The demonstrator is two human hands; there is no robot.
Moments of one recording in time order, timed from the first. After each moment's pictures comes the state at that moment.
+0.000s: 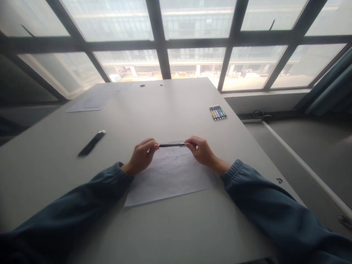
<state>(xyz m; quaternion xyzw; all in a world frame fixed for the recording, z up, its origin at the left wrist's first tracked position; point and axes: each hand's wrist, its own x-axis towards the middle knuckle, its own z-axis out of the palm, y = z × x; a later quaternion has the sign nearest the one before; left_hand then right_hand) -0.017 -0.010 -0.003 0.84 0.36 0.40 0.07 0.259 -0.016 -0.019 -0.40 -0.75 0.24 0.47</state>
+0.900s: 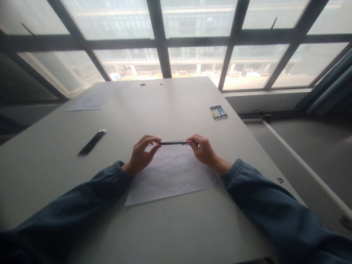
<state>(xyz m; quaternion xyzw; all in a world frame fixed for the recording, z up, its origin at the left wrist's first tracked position) -0.012 -0.010 -0.002 0.81 0.30 0.49 0.07 0.259 -0.016 -0.018 -0.39 -0.74 0.22 0.50</state>
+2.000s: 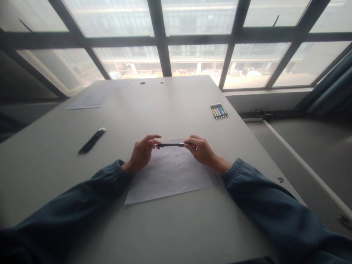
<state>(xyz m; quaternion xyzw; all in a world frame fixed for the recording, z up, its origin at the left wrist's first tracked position) -0.017 -0.013 -0.008 0.79 0.37 0.45 0.19 0.260 -0.017 -0.018 -0.34 -0.79 0.22 0.46</state>
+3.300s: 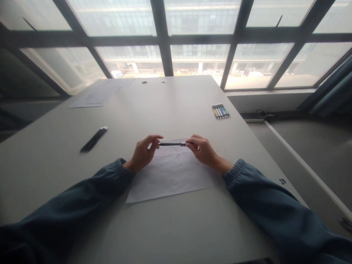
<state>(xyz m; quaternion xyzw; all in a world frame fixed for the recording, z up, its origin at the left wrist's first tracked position) -0.012 -0.016 -0.005 0.79 0.38 0.46 0.12 0.261 -0.017 -0.019 -0.35 -0.79 0.22 0.46</state>
